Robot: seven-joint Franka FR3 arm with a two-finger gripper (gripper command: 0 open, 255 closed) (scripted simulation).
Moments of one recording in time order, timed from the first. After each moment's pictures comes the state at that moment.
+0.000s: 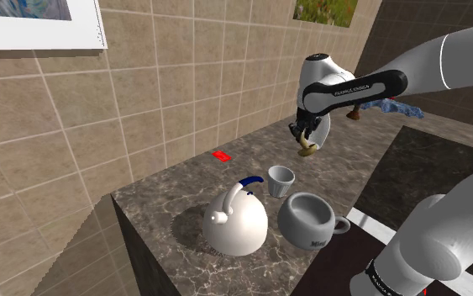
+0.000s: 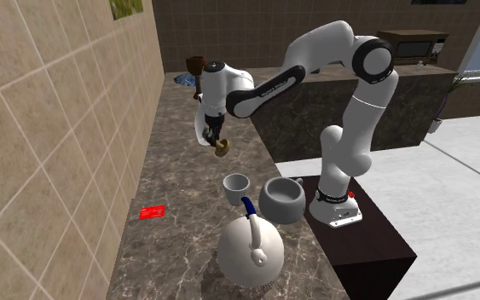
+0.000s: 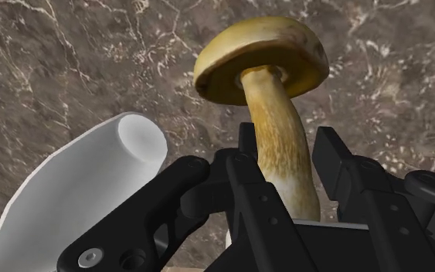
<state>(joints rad) -0.02 -0.22 -0.20 -2.28 -0.37 2.13 0.33</state>
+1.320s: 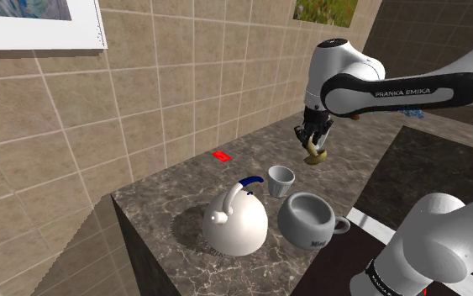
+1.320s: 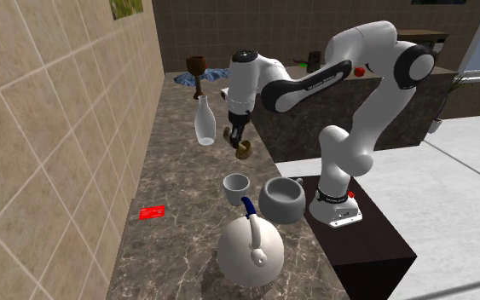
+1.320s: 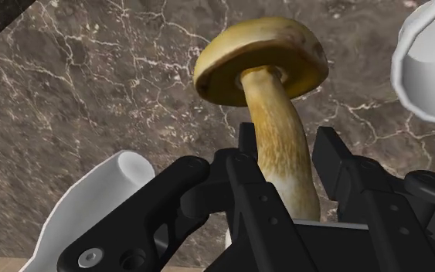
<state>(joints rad) 0.05 -0.56 -0.05 -2.44 -0.33 1.91 0.48</state>
